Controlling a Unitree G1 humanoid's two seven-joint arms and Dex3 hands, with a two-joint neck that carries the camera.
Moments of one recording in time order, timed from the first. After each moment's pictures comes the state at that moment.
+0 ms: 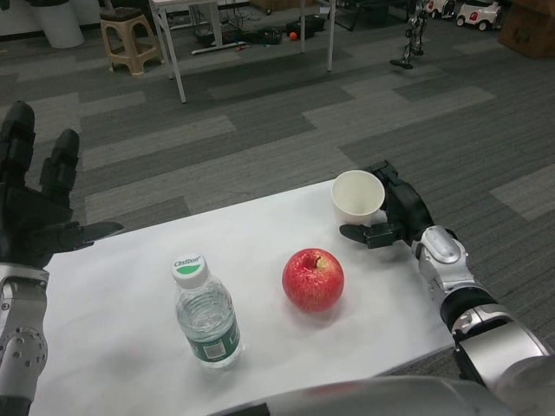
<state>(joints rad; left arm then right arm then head) -0.32 0.22 0.02 0.19 -0.60 -0.30 -0.26 -0.28 -0.46 -0.09 0.89 0.38 -0.58 0.29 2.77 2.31</state>
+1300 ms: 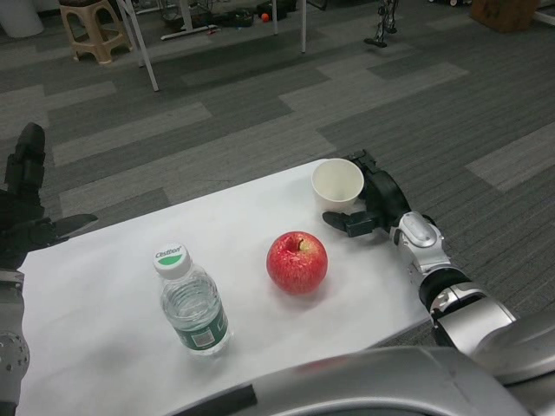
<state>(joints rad) -0.32 0.22 0.02 0.19 -0.60 -0.30 -0.26 -0.26 -0.43 -0.10 0.90 0.37 -0.59 0.28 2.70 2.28</state>
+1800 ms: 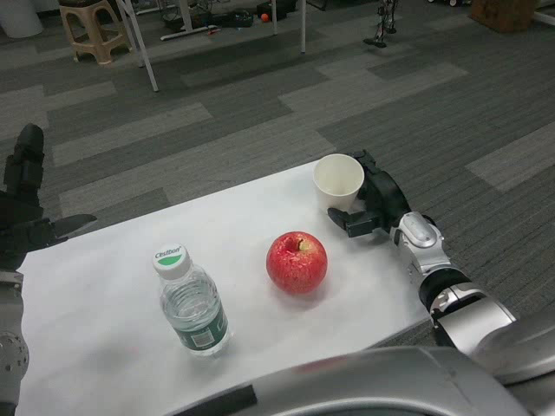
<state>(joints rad) -0.32 0.22 0.02 0.20 -0.60 -0.30 -0.26 -0.26 -0.43 -0.10 0.90 0.37 -0.59 0.29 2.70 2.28</state>
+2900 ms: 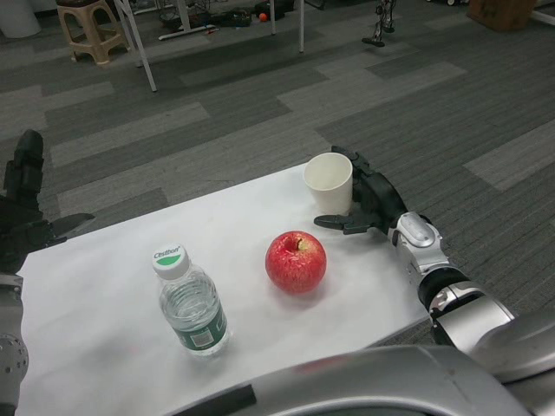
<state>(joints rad) -0.32 0.22 0.02 0.22 -0.60 -0.30 -0.26 -0.26 -0.43 -0.09 0.91 0.37 -0.59 0.34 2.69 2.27</state>
